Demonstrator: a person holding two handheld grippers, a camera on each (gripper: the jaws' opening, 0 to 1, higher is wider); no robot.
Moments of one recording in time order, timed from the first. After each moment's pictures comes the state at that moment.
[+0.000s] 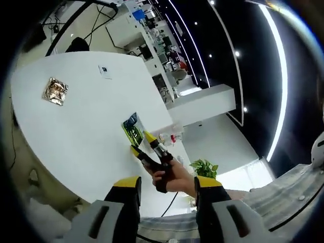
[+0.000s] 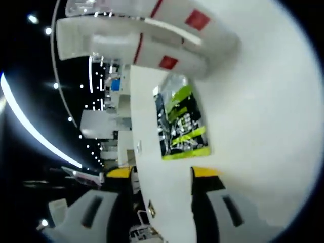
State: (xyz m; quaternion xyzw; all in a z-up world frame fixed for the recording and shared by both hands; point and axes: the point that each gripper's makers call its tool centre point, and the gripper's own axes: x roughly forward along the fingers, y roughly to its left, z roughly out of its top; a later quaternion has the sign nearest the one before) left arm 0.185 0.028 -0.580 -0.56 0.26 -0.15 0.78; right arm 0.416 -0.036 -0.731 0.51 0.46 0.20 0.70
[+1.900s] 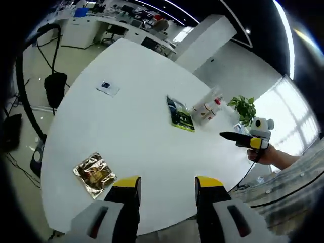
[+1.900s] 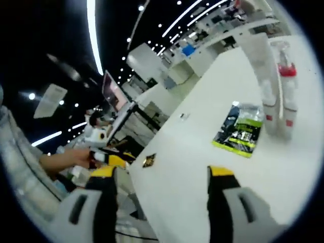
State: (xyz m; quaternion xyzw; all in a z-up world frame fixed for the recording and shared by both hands) left arm 0.249 0.150 -0.670 -0.22 0.46 -0.21 0.83; right arm 0.316 -0.031 -0.619 0.19 0.35 0.51 0.76
